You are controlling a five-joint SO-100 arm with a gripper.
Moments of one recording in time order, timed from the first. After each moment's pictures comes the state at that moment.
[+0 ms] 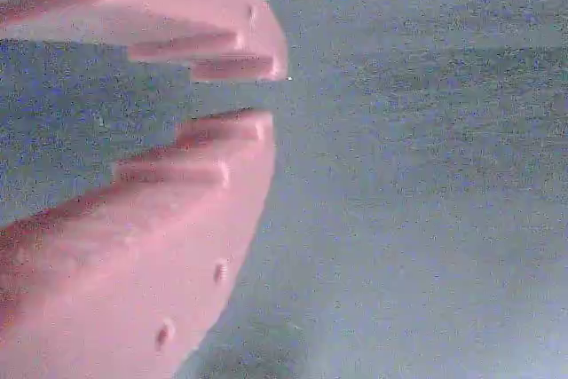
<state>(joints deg) -1.5 185.8 167.9 71.6 0.4</state>
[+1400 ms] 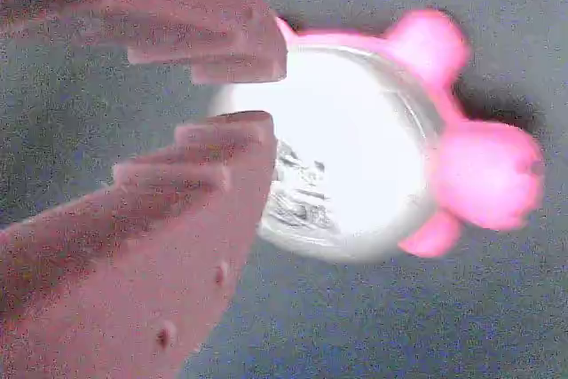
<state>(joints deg) 49.0 127.4 121.2 84.4 -20.1</state>
